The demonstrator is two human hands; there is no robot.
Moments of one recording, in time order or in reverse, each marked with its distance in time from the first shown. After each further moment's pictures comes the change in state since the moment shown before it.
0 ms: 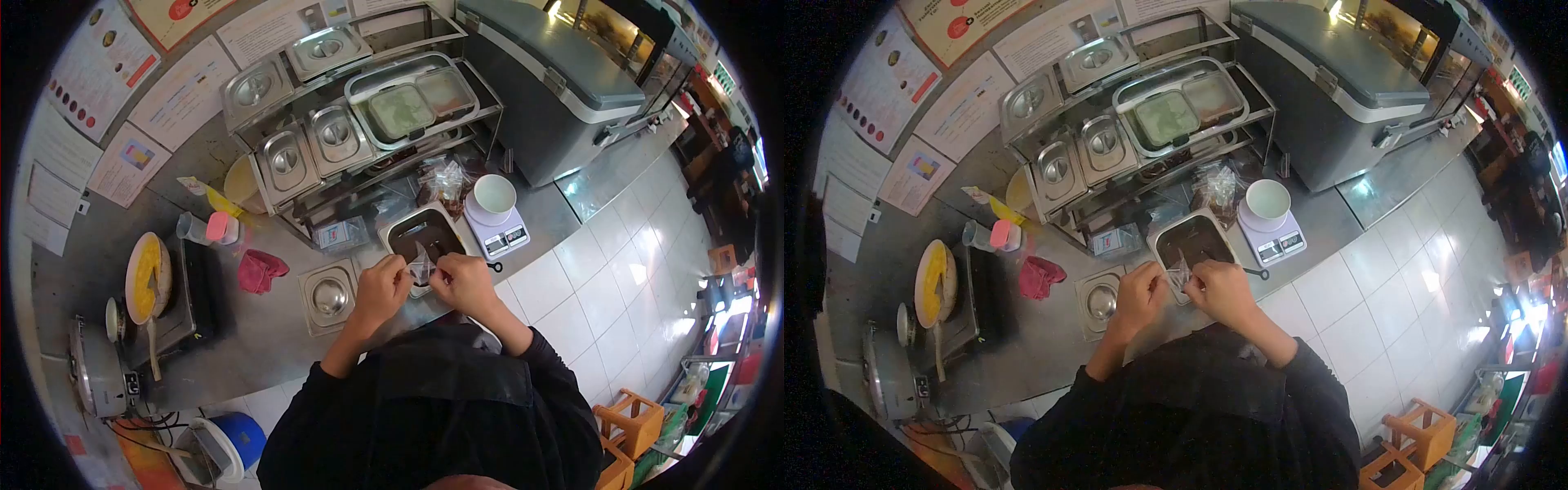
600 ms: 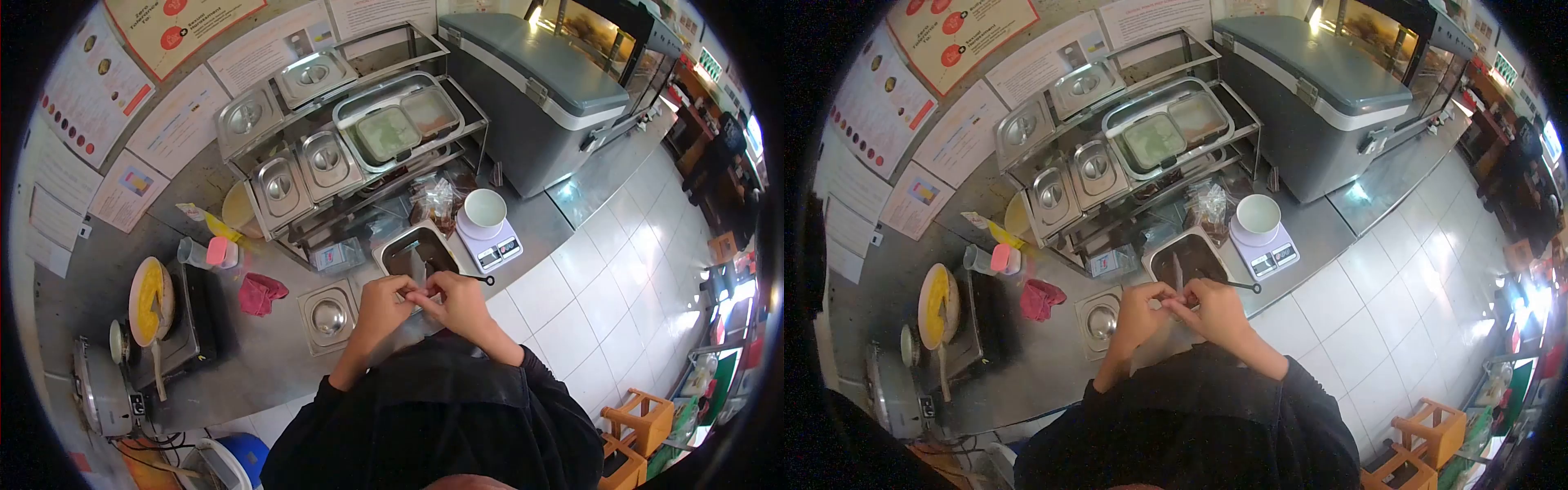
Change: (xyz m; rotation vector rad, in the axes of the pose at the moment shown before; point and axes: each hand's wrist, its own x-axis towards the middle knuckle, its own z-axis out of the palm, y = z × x) left_hand 0.014 0.022 -0.001 -0.158 -0.153 -0.223; right_hand -0.005 -0.014 -0.010 0.199 -0.012 0.161
